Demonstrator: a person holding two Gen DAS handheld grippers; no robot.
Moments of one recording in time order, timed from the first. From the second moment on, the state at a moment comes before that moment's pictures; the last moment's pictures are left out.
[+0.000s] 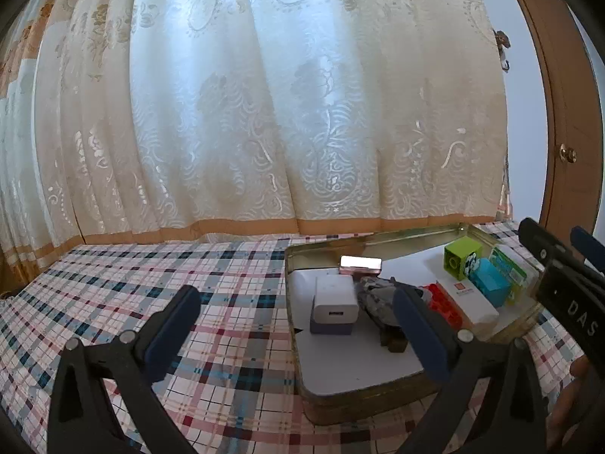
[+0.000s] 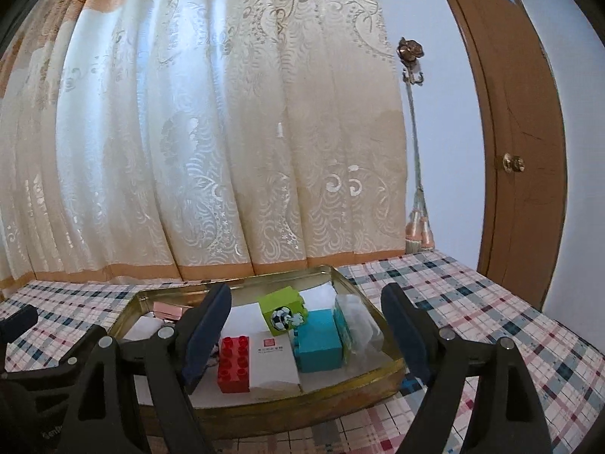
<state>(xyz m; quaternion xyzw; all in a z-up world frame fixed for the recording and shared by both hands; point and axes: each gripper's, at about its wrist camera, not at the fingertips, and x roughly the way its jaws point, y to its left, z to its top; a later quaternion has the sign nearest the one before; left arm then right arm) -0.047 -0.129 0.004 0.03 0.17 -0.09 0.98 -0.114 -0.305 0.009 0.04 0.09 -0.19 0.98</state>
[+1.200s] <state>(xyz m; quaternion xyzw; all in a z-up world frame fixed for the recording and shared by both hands) -0.052 -0.133 0.005 0.04 0.17 -0.11 0.98 -0.120 -0.299 0.010 0.03 0.09 -0.19 0.98</state>
